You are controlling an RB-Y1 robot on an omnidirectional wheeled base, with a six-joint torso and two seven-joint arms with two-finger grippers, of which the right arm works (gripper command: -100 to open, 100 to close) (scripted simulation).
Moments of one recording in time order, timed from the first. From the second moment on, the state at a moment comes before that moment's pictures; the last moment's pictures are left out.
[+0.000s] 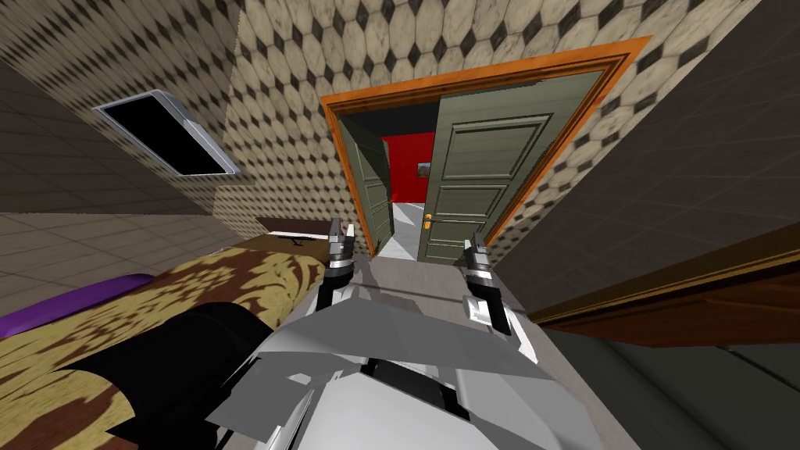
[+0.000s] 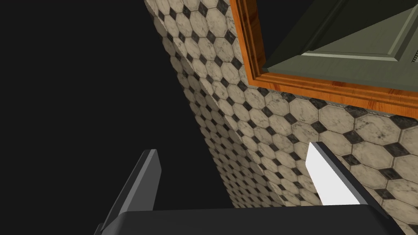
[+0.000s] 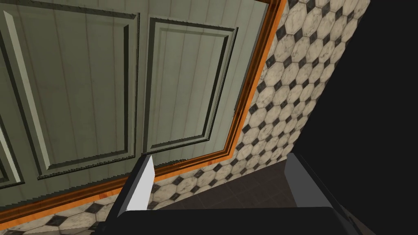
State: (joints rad) arm 0.27 -0.06 -0.01 -1.97 0.08 -0.43 0.00
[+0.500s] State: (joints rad) arm 0.20 -0.06 -0.02 -1.83 0.07 -0.41 0.01
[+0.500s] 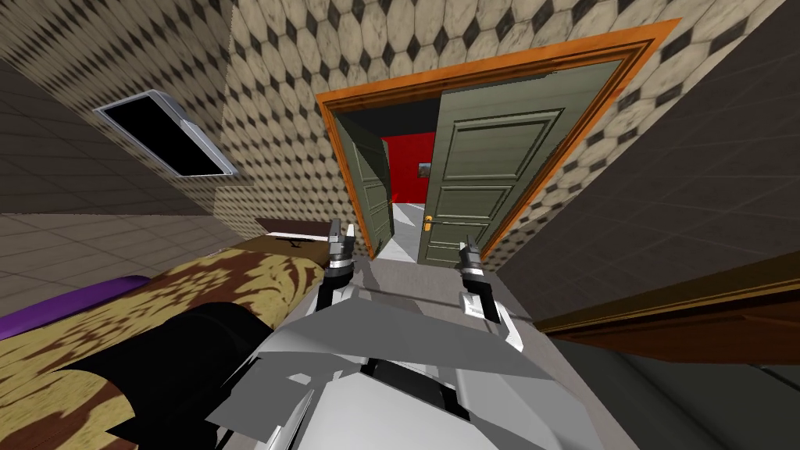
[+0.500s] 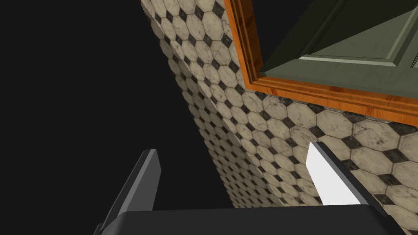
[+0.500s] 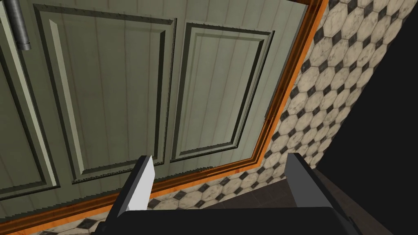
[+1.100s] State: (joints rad) arm 0.12 -0.05 -0.03 -1.67 0.05 -0.39 0.02
